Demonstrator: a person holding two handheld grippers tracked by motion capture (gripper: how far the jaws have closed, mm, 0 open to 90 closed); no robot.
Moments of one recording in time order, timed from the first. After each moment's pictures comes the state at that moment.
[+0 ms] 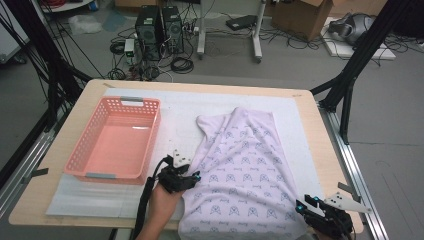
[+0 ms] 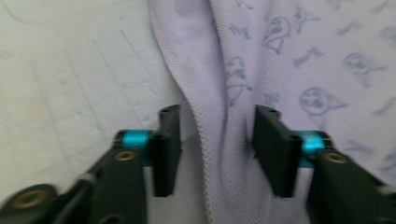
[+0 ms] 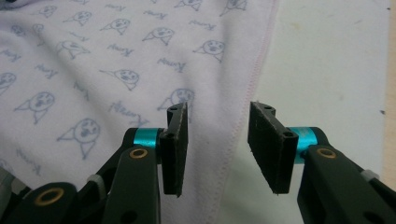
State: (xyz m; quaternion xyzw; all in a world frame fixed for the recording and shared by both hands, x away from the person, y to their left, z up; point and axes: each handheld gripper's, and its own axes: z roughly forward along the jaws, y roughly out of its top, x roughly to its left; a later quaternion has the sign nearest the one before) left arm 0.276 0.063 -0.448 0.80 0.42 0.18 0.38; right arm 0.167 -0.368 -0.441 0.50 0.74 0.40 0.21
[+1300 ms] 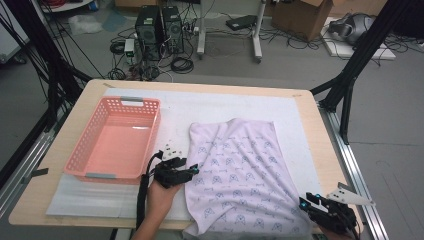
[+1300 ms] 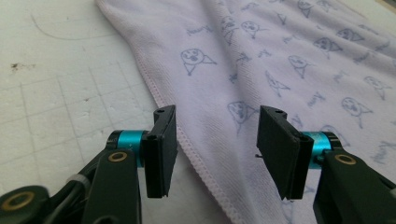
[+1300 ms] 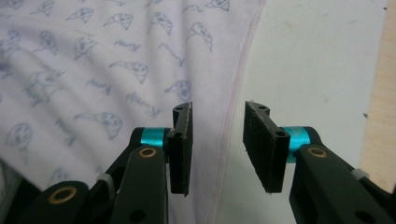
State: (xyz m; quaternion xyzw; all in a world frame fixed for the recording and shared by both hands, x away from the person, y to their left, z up) left arm 0.290 0.082 -0.441 0.75 0.46 0.14 0.45; right arm 0.181 -0.377 -0.435 0.49 0.76 0.39 0.19
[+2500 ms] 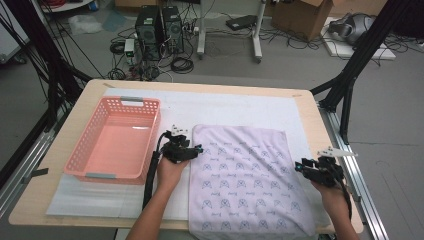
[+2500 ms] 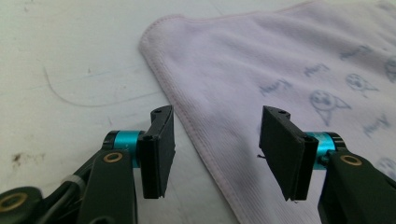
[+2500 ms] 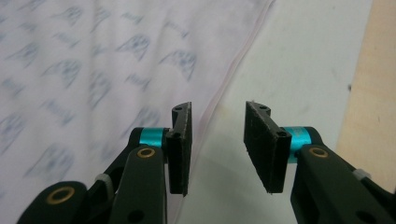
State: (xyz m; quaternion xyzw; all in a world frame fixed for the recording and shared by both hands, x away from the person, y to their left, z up) left arm 0.369 0.068 -0.449 0.74 0.50 0.14 0.43; right arm 0.297 -0.391 -0.433 0.50 0.76 0.37 0.18
